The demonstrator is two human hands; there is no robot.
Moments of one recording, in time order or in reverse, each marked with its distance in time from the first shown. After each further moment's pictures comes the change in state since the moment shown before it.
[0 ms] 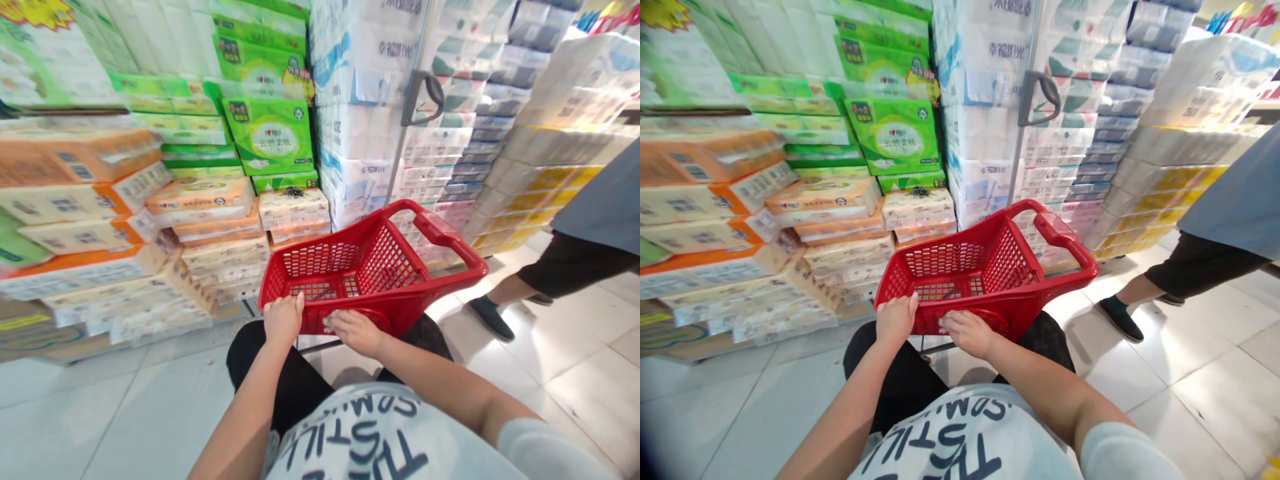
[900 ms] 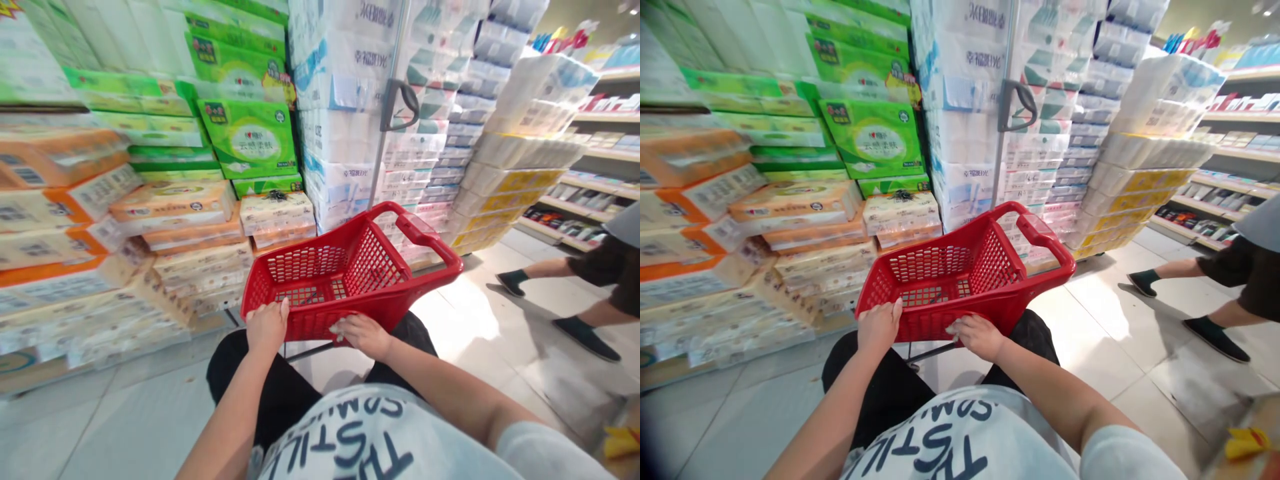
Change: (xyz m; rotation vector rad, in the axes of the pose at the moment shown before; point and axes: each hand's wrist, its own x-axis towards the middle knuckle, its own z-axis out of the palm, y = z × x) left_hand 0.003 0.002 -0.001 0.049 -0.034 0.000; right_hand -0.056 0.020 -0.004 0.018 -0.004 0.129
